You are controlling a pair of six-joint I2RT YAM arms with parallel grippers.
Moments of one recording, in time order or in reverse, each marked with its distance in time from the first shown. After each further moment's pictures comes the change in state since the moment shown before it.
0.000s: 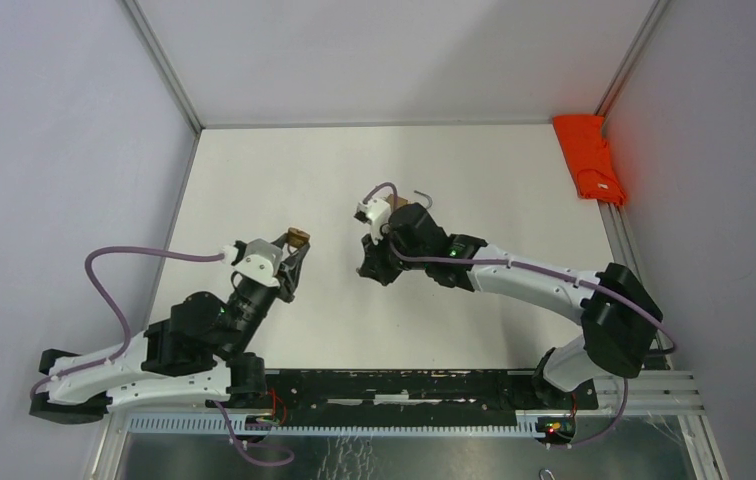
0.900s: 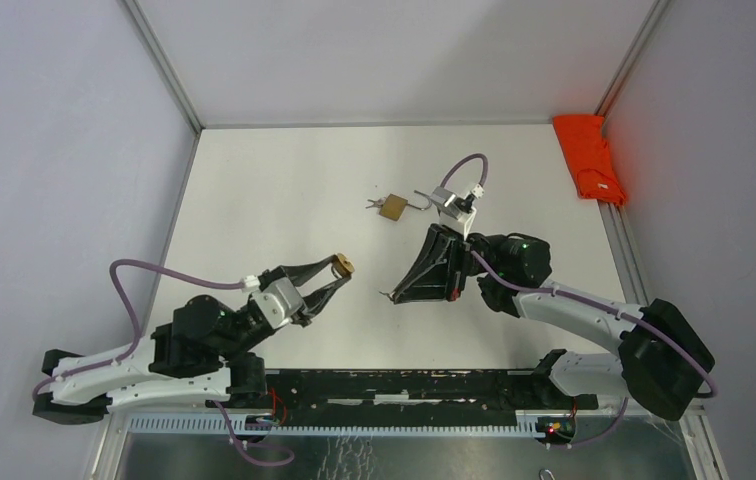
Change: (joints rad) left arm 0.000 -0.008 -0.073 0.136 0.500 0.111; right arm -0.184 -0.280 -0.453 1.583 -0.848 1.051
